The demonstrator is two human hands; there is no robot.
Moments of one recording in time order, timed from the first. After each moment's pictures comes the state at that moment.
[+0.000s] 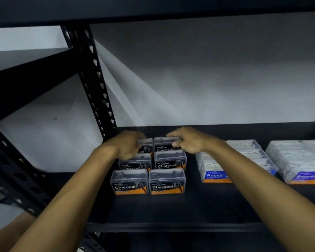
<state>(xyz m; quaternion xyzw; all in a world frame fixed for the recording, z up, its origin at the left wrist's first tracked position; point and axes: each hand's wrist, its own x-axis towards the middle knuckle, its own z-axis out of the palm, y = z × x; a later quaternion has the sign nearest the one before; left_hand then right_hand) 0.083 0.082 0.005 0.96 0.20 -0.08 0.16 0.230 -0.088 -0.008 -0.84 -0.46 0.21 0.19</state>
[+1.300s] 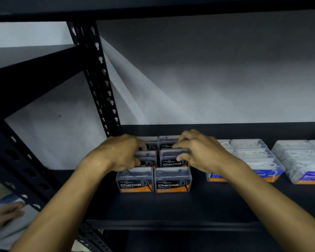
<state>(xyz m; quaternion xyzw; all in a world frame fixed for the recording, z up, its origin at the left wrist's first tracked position) 0.036 0.065 0.025 0.99 0.15 -0.08 0.02 0.177 -0.127 -0.004 -0.82 -0.55 -0.03 0.12</state>
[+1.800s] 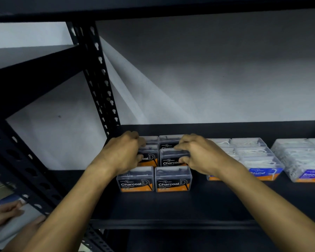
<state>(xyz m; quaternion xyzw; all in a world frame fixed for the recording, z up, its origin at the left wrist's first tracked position) 0.036 0.063 0.005 0.99 0.13 0.04 -0.02 0.175 -0.126 -0.015 -0.82 -0.55 -0.02 0.13</state>
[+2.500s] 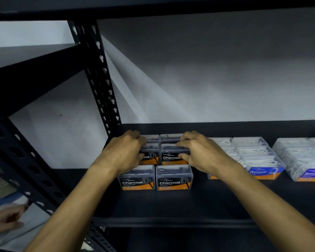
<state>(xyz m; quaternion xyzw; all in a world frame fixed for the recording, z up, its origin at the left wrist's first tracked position) 0.034 0.063 -0.001 0.99 0.11 0.07 -0.05 0.176 -0.122 -0.020 -0.83 -0.54 -0.06 0.13</state>
